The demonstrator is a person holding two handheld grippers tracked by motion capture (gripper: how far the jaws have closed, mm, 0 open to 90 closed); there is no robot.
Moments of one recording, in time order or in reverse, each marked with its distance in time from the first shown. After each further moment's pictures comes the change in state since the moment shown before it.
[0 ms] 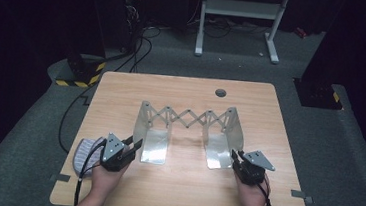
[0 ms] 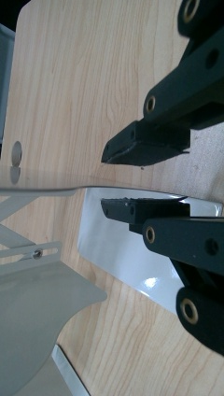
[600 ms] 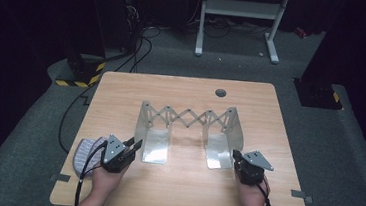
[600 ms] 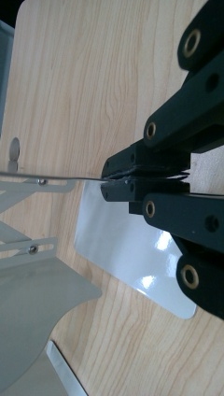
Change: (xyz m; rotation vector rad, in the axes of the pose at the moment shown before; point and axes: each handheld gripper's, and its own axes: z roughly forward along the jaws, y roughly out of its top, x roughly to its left) left arm -0.003 -0.002 0.000 -0.002 0.004 0.009; right arm 0.002 0.000 0.001 0.006 0.008 -0.009
